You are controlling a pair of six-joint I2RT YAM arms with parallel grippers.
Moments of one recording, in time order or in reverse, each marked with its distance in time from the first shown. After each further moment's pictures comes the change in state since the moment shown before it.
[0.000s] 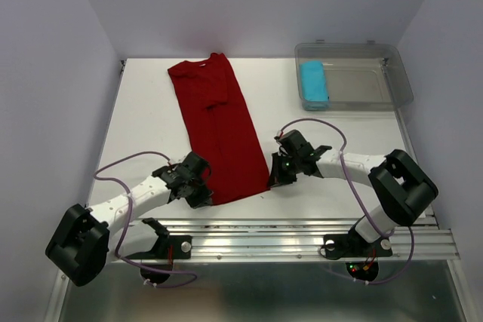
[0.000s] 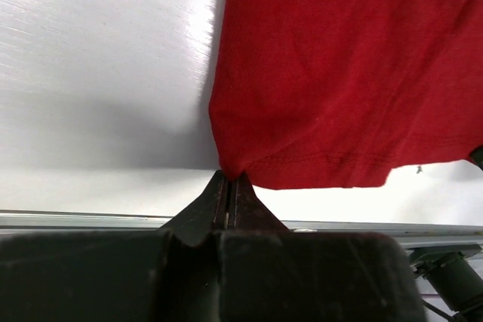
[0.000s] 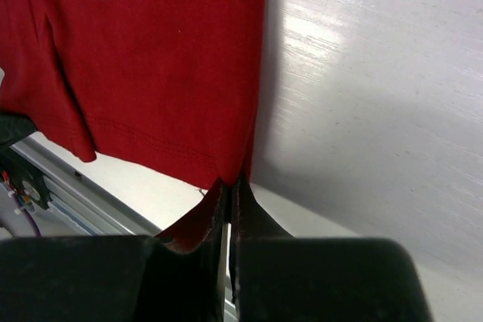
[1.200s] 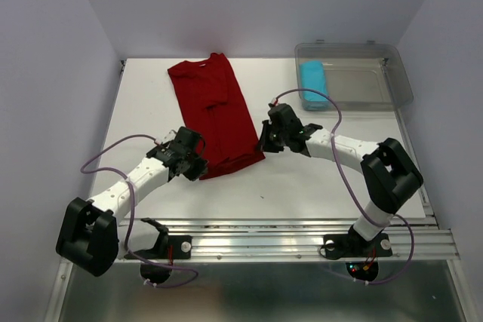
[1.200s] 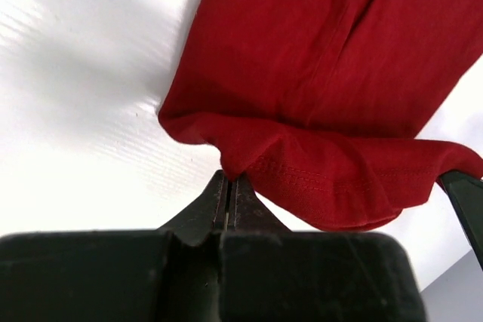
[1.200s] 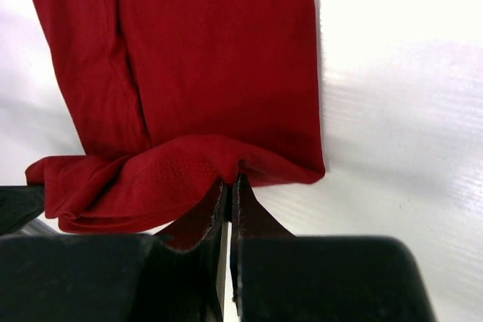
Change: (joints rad) left arm 0.167 0.068 0.206 0.003 -0.123 -0.055; right arm -0.019 0.106 0.299 0.031 0.266 0.031
